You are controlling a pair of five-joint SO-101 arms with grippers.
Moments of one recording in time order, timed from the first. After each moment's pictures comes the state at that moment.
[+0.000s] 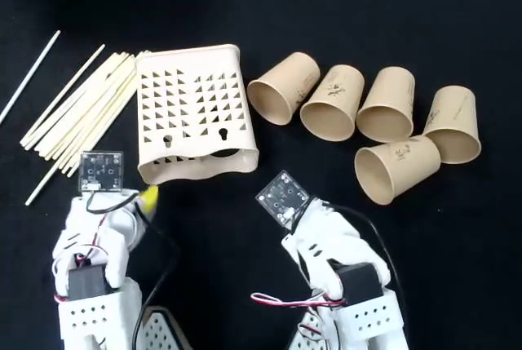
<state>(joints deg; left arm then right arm) -15.2 -102.4 95.0 56.7 -13.1 -16.0 -103.2 96.5 67.7 32.6</state>
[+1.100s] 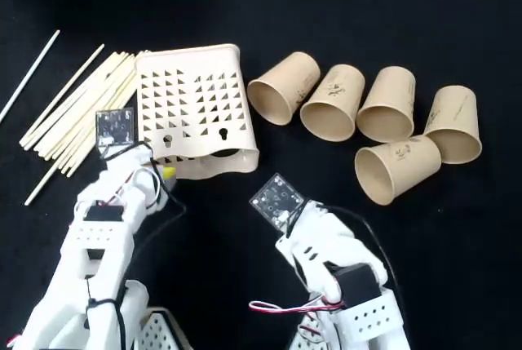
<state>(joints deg) -5.2 -42.5 77.8 20.5 4.4 -19.9 -103.2 96.5 67.2 30.5</state>
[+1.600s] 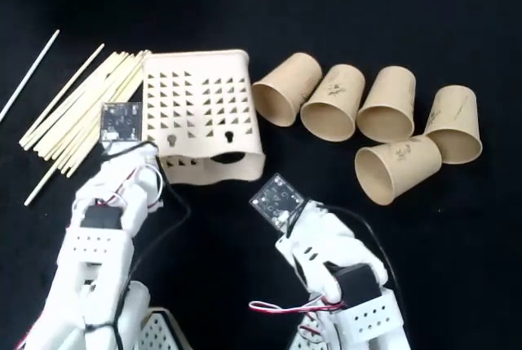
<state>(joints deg) -2.7 -56.1 72.5 36.4 3.9 -19.9 -103.2 96.5 67.2 30.5</state>
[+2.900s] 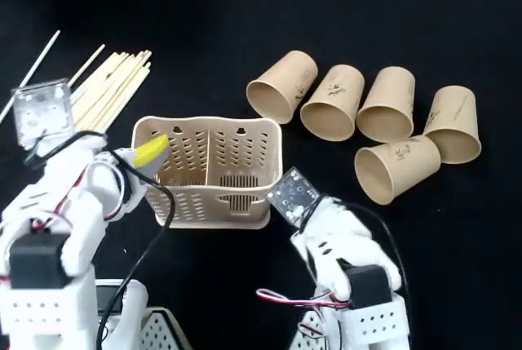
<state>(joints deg) -6.3 -67.6 34.3 79.8 8.9 -9.8 -103.2 89.8 71.7 36.9</state>
